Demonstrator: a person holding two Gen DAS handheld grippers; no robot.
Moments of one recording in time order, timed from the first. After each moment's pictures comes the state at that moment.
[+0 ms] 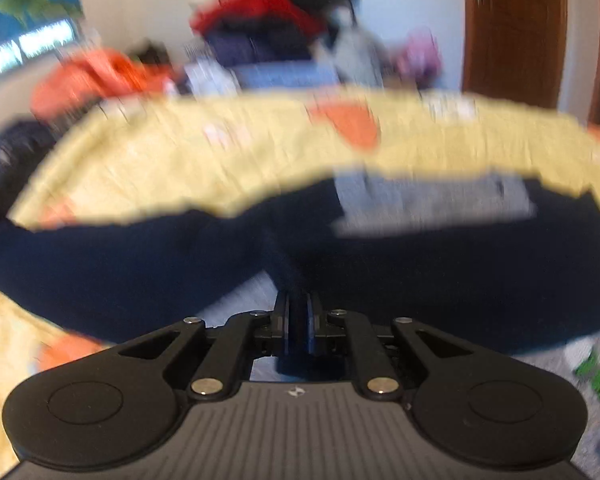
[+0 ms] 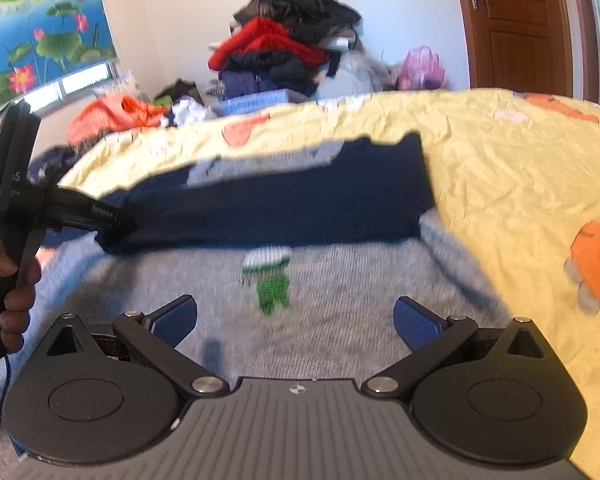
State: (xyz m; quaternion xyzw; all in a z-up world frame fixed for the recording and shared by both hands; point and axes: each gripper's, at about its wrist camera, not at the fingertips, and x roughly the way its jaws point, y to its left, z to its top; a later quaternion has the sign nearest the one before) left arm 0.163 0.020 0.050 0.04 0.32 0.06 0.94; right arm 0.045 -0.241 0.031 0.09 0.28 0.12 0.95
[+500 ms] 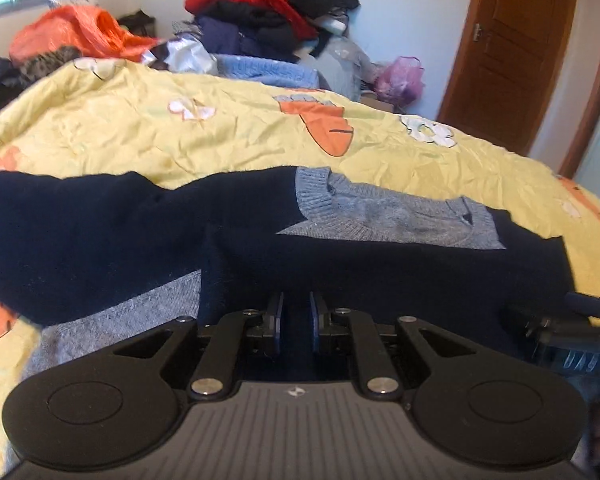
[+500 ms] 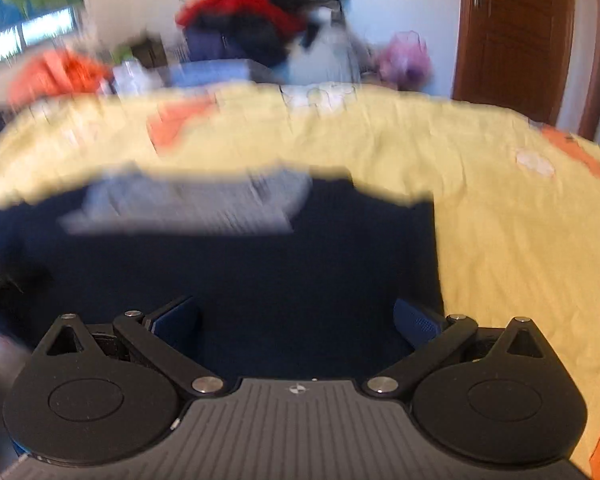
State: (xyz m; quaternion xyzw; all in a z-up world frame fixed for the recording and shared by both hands) left arm 0.189 0.032 0.017 -0.08 0.36 -0.01 0.93; right arm 0.179 -0.211 0.009 -0.03 0.34 0.08 0.94
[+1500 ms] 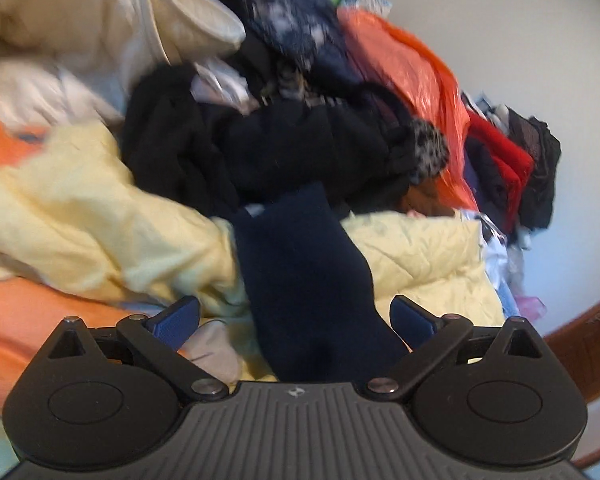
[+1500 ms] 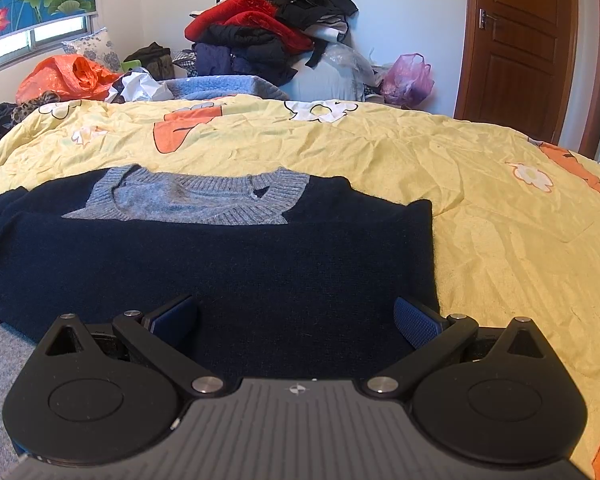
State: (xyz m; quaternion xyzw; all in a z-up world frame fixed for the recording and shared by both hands) left arm 0.175 0.476 -0.003 -0.43 0.25 0.20 0.84; right arm 0.181 -0.217 0.011 -0.01 0.33 0.09 0.94
